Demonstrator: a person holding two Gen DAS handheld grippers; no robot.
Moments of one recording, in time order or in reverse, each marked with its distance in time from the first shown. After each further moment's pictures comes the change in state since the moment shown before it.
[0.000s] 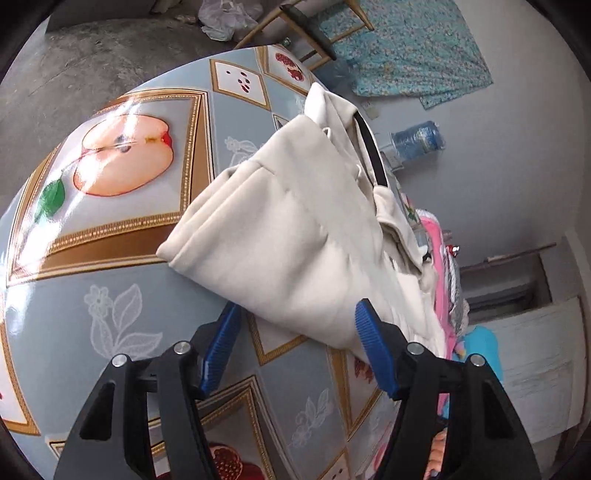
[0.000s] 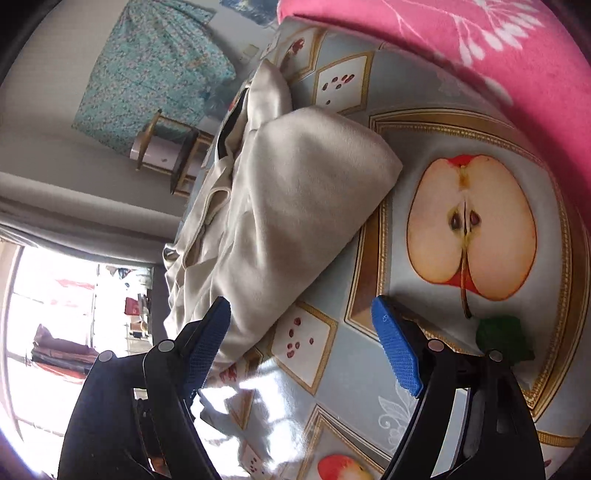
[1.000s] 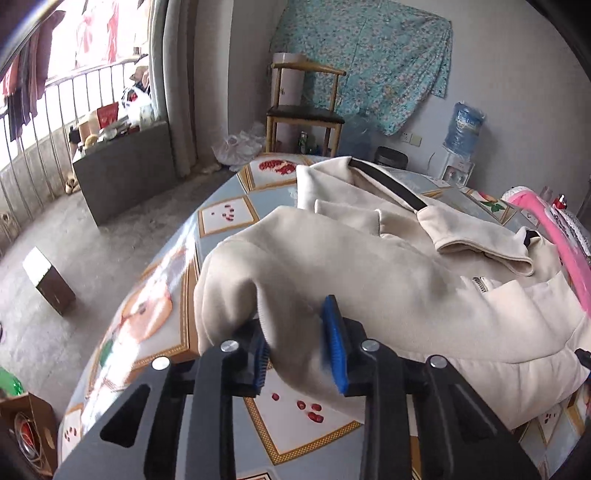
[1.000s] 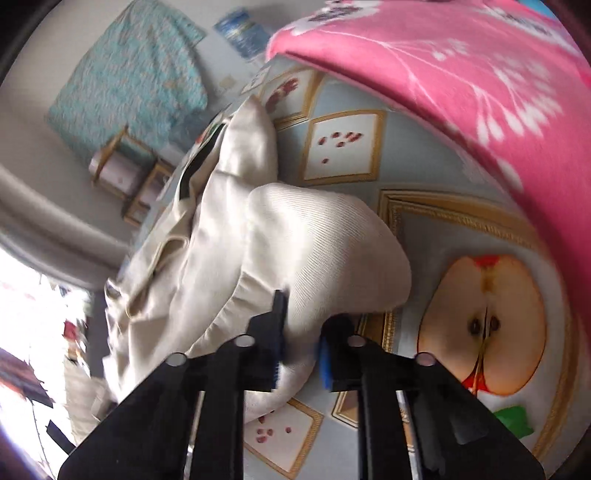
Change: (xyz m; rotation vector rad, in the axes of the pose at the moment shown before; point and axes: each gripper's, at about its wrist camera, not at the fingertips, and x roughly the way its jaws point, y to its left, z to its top) left arm 0.052 -0.096 -0.020 0.559 -0.408 0.608; right arm 0.022 0.036 0.022 -0.196 -0.174 -0.276
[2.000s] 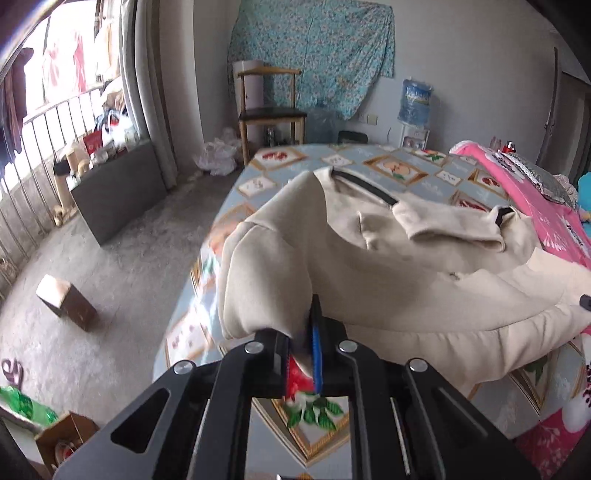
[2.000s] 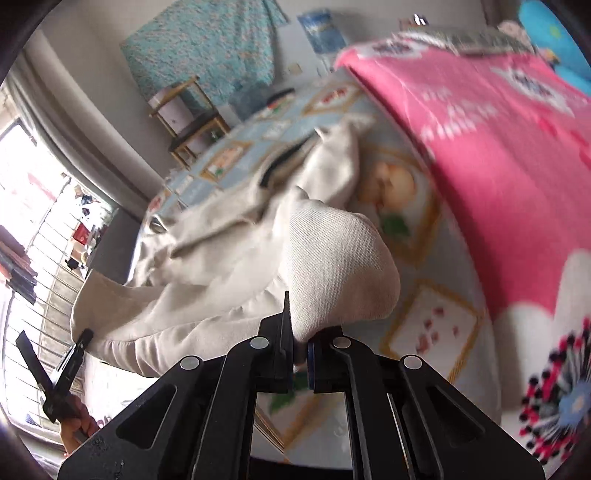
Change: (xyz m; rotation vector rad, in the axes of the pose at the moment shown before) left arm -0.162 0.080 -0.081 0.141 0.078 -0.119; right arm -0.117 -0.038 -0.106 -0.216 0.064 0.046
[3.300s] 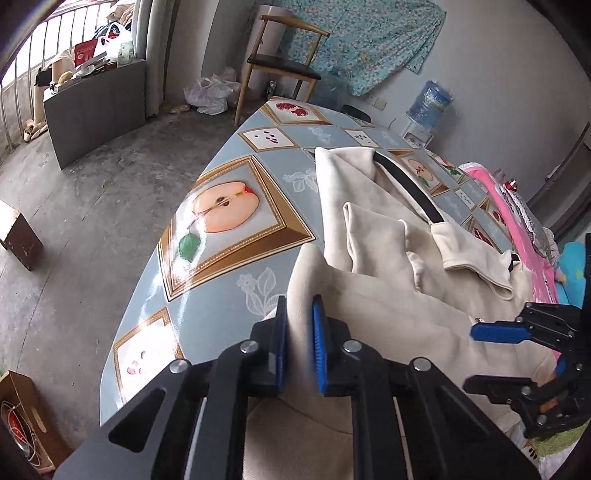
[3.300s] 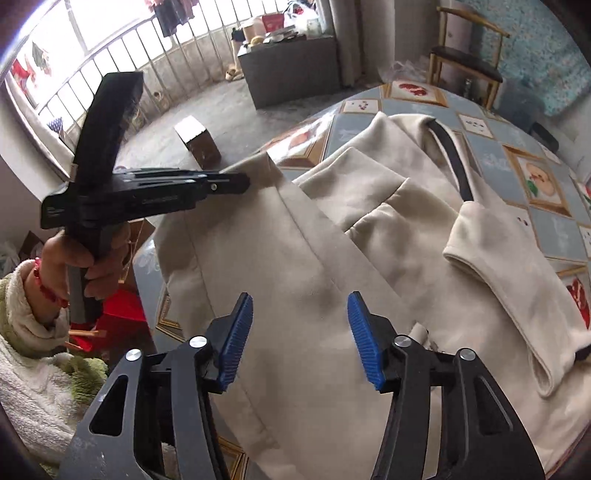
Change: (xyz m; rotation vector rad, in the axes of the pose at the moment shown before) left arm 0.084 0.061 0.035 -0.212 0.132 -0.179; right arm 0.147 0.266 -0.024 -1.080 0.373 0.279
